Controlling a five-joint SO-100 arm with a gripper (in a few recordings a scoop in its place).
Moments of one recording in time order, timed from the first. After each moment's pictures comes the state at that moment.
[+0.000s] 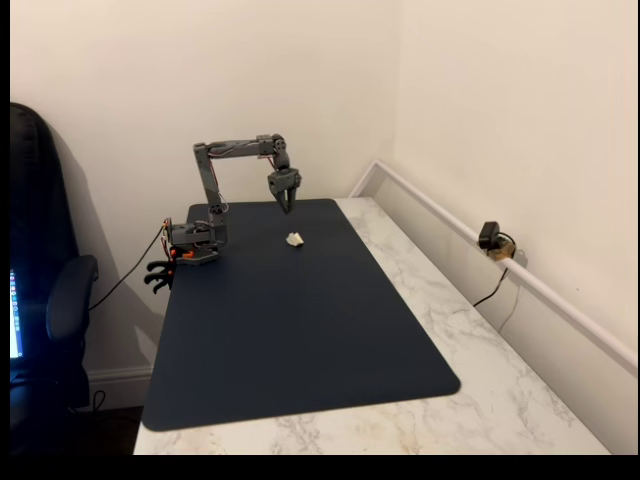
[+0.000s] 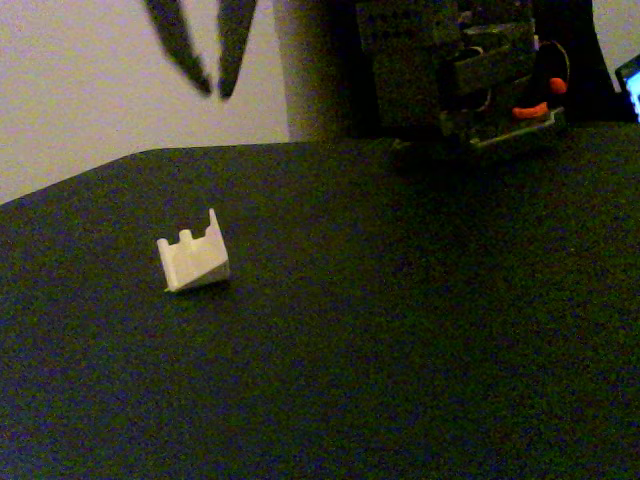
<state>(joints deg) 2.5 103.1 98.5 82.9 29.3</state>
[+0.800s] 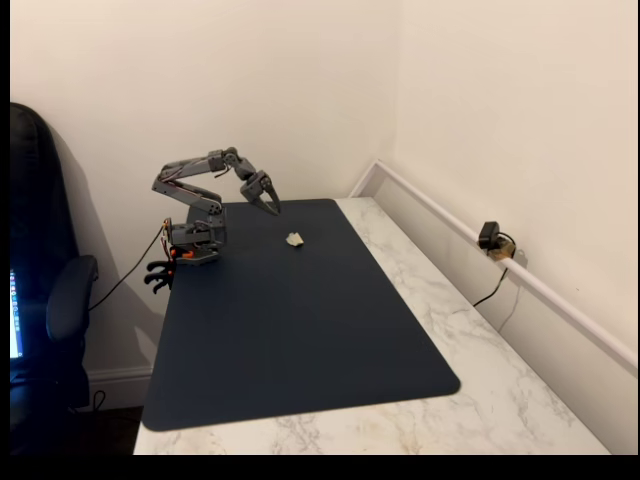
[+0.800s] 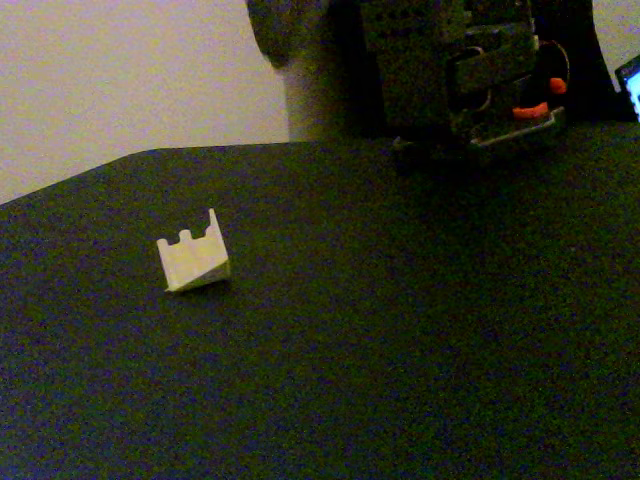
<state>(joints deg) -4.0 155.5 147.7 56.8 -1.4</state>
